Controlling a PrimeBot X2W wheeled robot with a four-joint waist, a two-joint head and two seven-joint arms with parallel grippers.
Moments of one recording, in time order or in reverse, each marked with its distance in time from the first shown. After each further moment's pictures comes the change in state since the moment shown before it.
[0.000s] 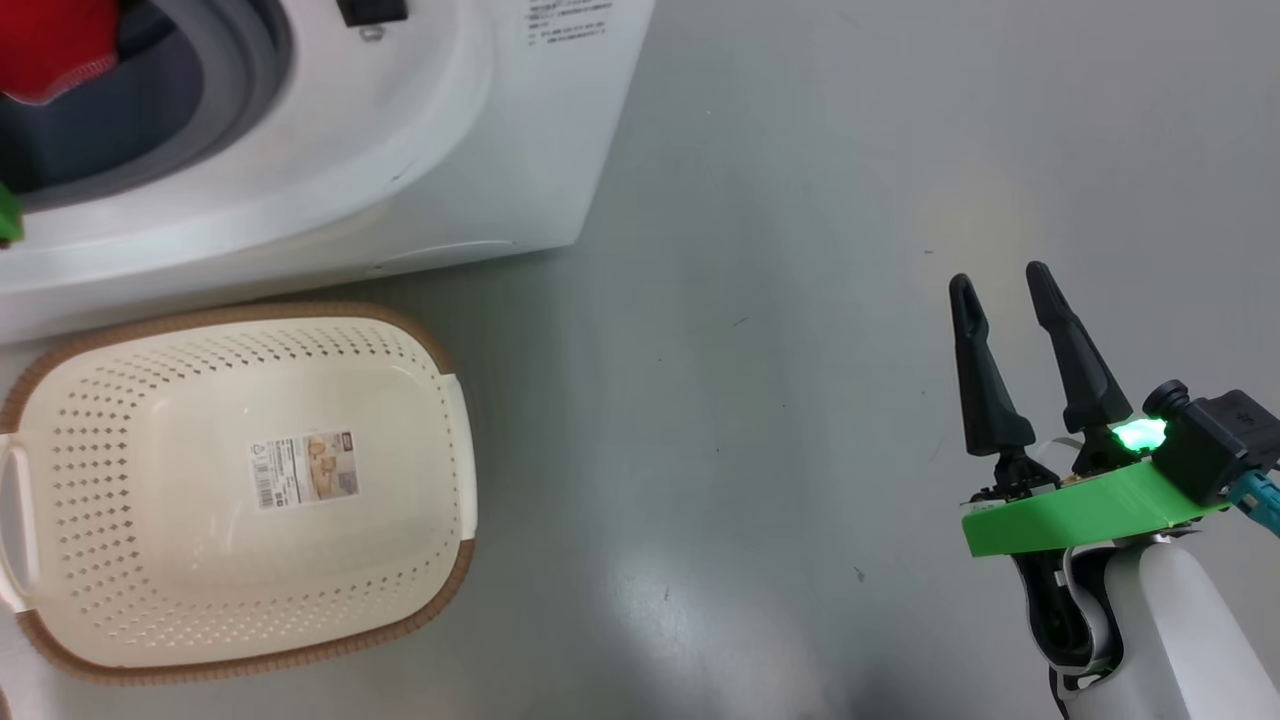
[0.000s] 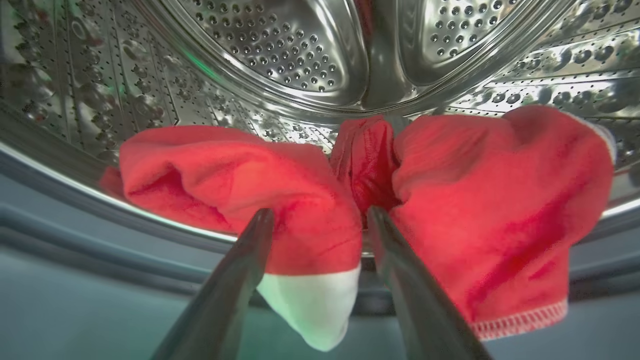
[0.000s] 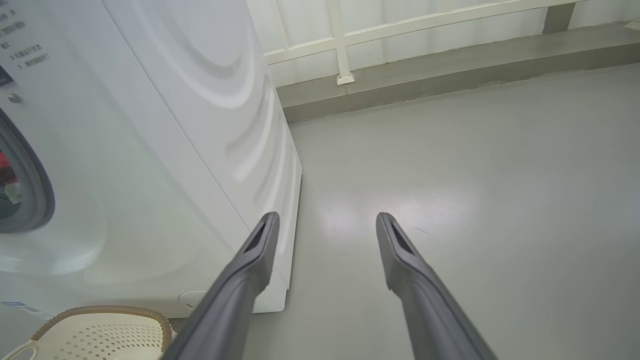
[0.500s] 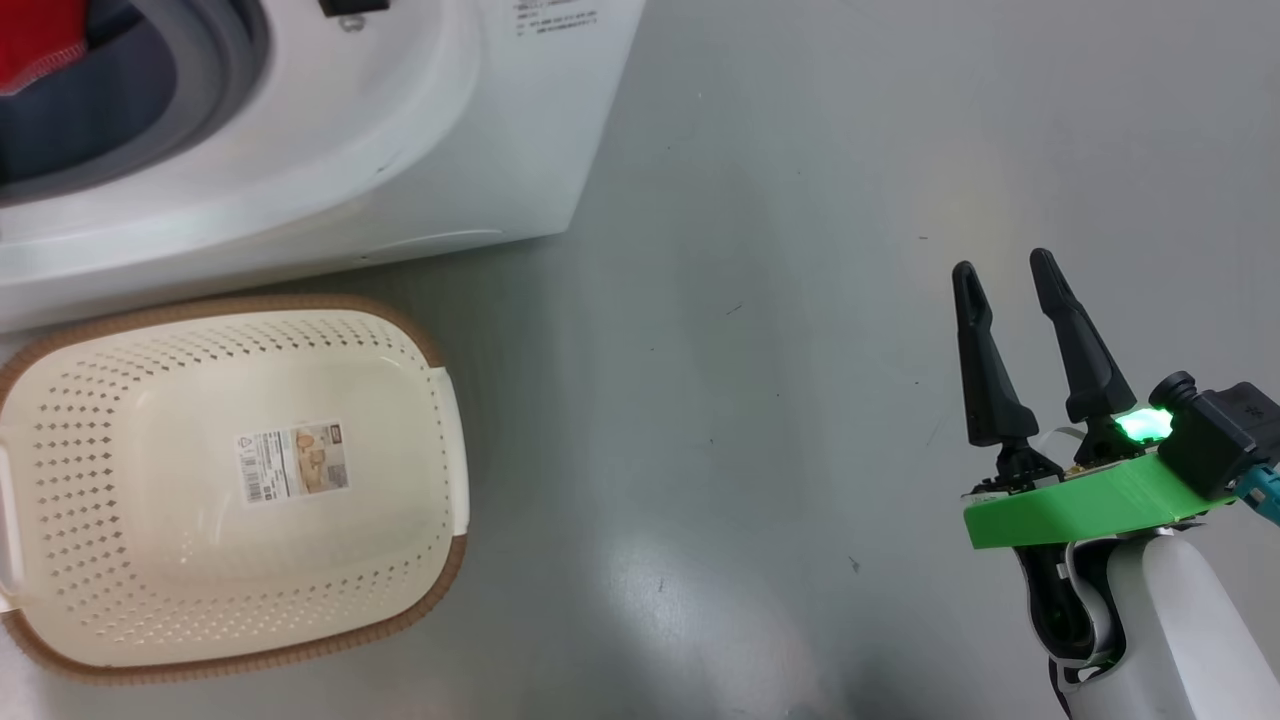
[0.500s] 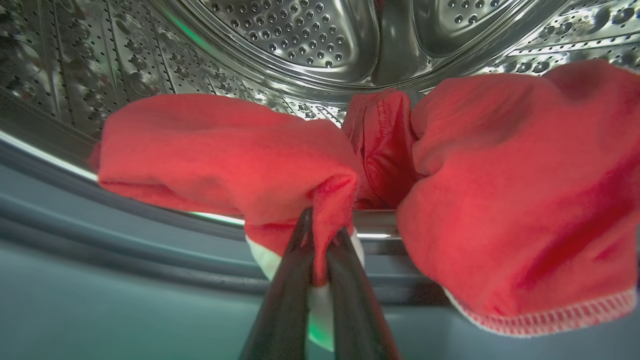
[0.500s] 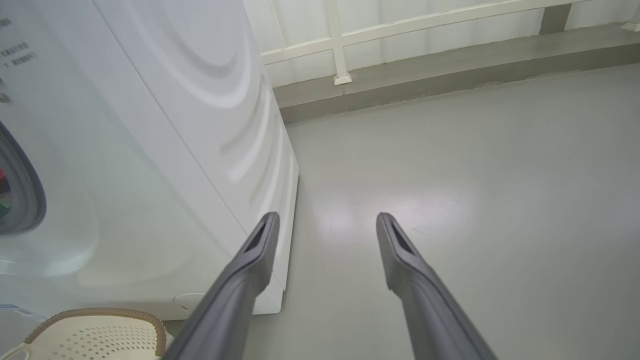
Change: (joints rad) left arm -0.039 0.026 -0.026 0.066 0.002 0.020 0.000; right arm -0.012 0.000 0.000 -0.016 0.003 0.000 0.000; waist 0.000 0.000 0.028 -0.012
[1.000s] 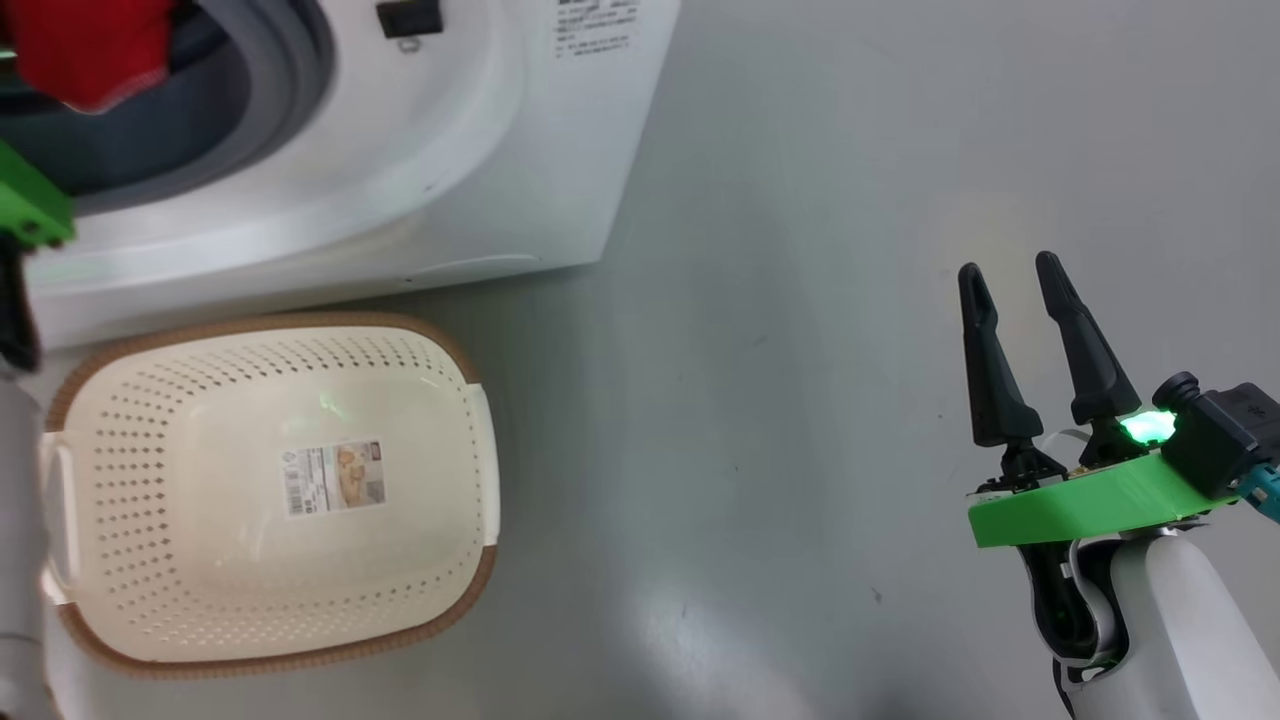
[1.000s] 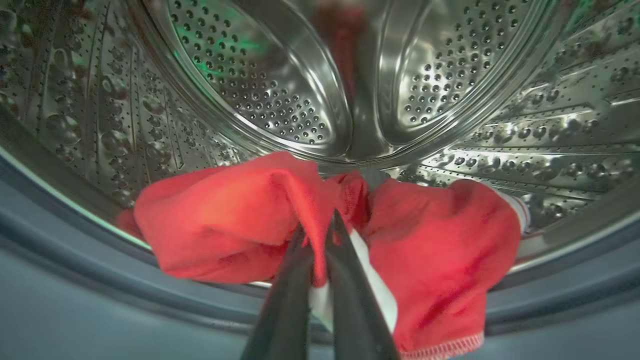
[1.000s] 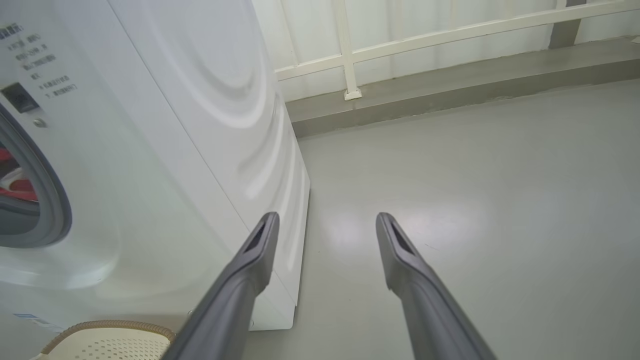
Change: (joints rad) left arm 0.161 -0.072 0.068 -0.304 -0.048 -0.007 0.000; right arm 0.000 0.000 -0.011 0.013 -0.003 0.000 0.000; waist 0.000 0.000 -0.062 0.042
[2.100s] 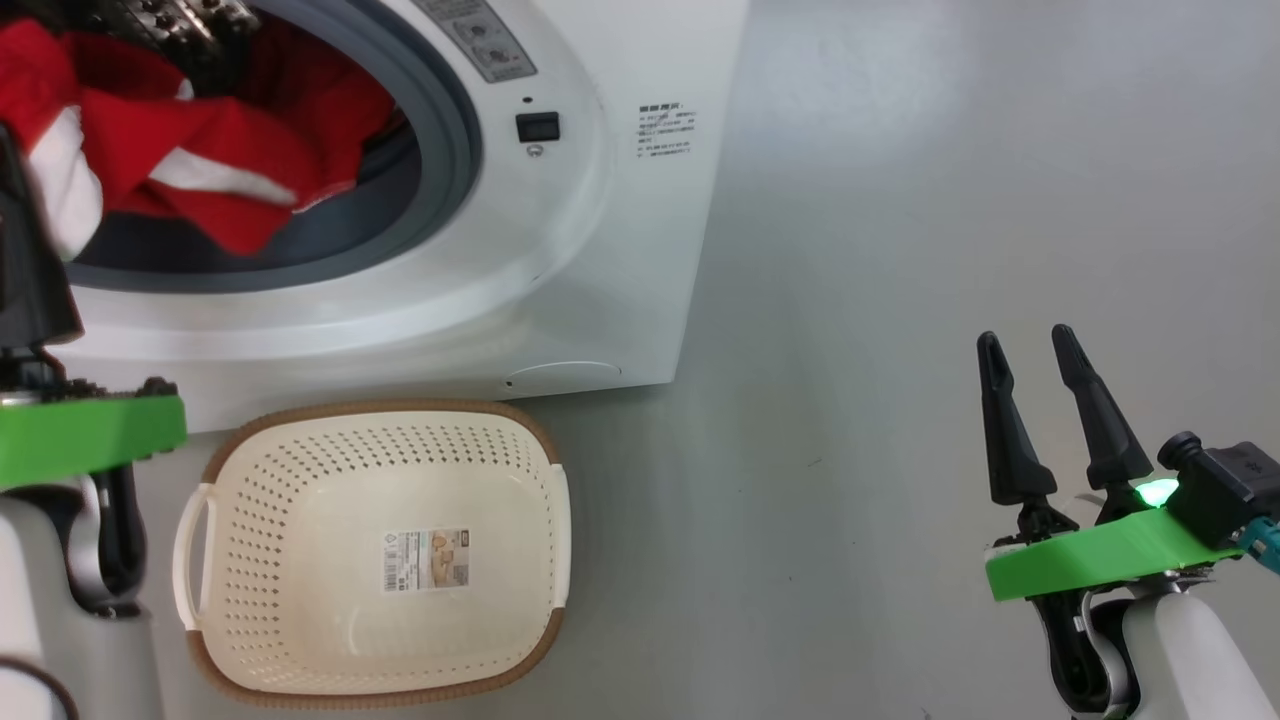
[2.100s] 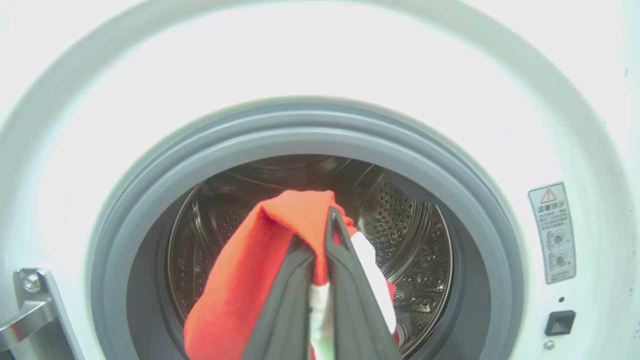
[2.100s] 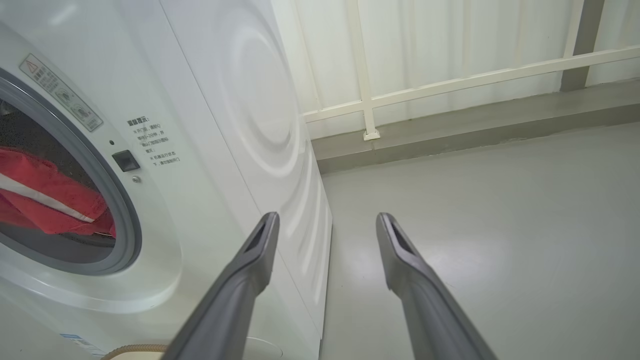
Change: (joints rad) left arm 0.540 -0.187 0.184 -0.807 0.099 -0.096 0.000; right arm 0.090 0.000 -0.038 0.028 -0.011 0.000 0.000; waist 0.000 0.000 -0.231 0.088
